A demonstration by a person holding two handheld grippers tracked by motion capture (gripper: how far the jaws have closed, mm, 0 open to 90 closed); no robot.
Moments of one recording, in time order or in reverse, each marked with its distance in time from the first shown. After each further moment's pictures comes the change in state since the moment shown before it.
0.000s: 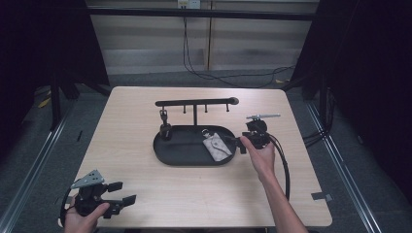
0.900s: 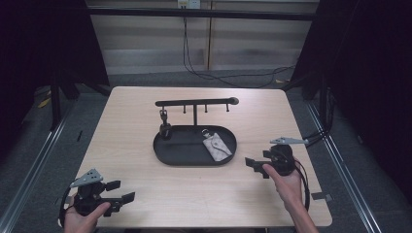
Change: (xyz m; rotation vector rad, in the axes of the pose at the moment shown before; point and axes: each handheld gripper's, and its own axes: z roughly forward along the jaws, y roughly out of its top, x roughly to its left) left arm 0.002 0.001 0.000 -0.005 0.047 -0.027; right arm -0.010 -0.069 -0.069 -0.038 -0.050 -0.061
